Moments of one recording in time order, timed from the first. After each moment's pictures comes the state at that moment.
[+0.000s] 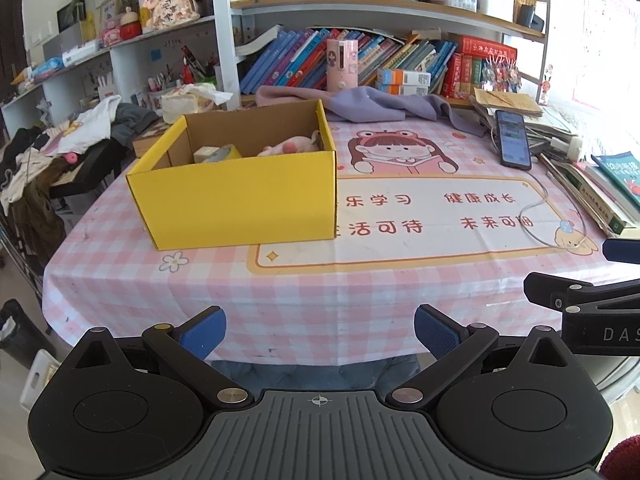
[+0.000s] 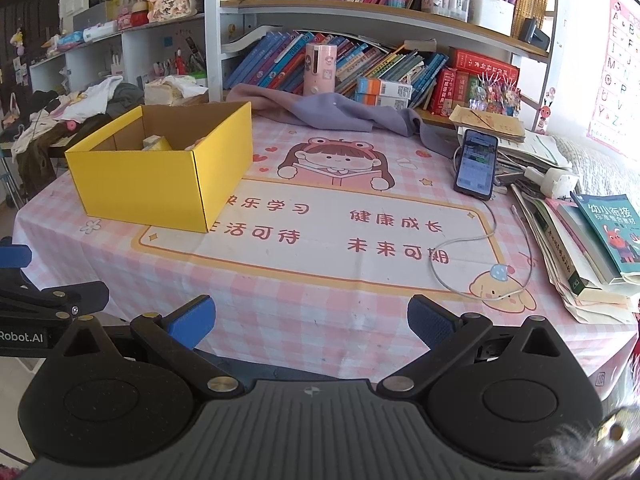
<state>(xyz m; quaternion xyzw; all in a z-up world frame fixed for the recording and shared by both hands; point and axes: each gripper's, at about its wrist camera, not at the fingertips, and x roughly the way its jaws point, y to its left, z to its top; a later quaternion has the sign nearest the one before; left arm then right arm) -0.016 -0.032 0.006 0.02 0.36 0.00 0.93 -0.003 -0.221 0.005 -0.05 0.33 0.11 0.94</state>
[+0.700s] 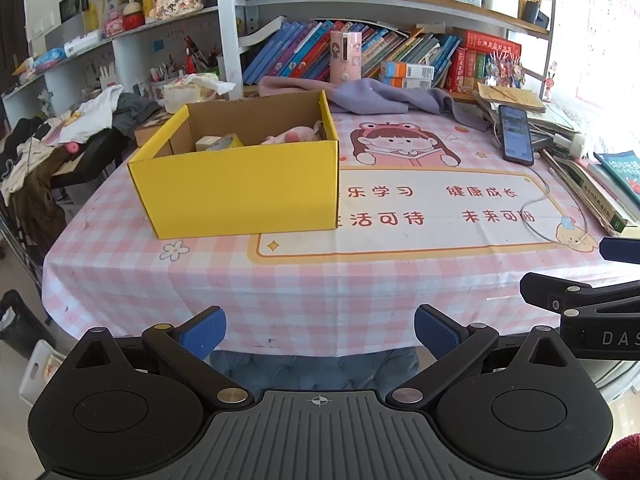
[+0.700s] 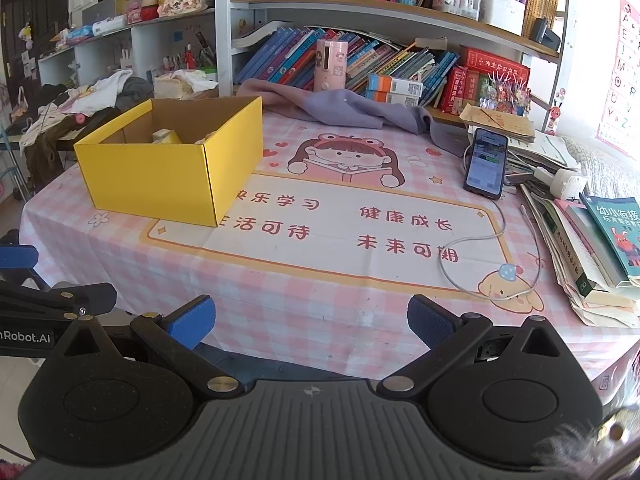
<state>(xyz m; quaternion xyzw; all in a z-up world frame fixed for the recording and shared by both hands) -0.017 -0.031 0.004 0.01 0.37 0.01 0.93 -0.003 -0.218 0.004 -0.06 0.33 0.12 0.93</state>
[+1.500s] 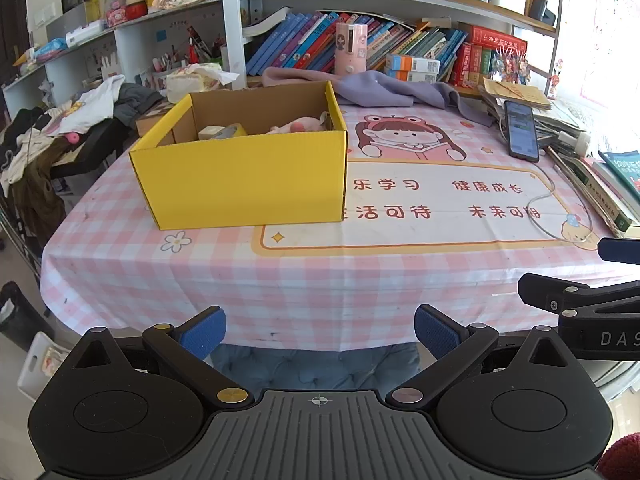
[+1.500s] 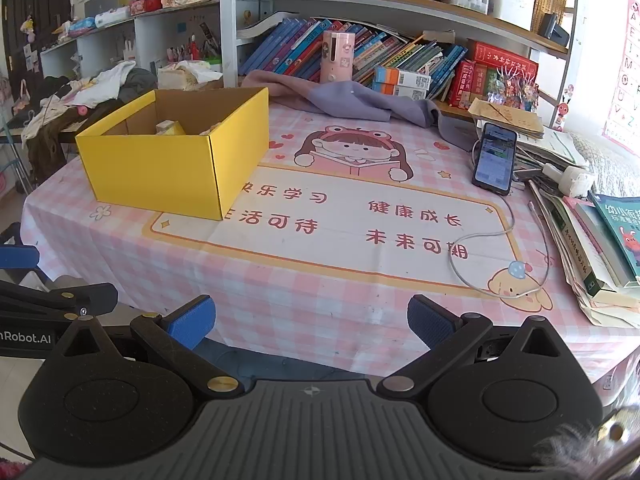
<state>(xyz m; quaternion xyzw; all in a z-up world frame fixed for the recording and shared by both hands) -0.014 -0.023 -0.001 0.00 0.38 0.01 0.92 0.004 -0.209 0.000 -0.06 0.34 0.12 0.93</state>
